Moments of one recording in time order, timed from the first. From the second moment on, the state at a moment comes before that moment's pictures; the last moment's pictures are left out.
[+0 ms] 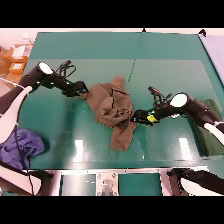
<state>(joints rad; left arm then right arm) -0.09 -1.74 1.37 0.81 -1.04 -1.27 0.23 -1.24 0.77 -0.96 0.99 1.56</state>
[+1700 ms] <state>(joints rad) 0.07 -1.09 1.92 0.82 -1.36 -1.30 -0.31 -0.79 1.58 -0.84 1.25 1.36</state>
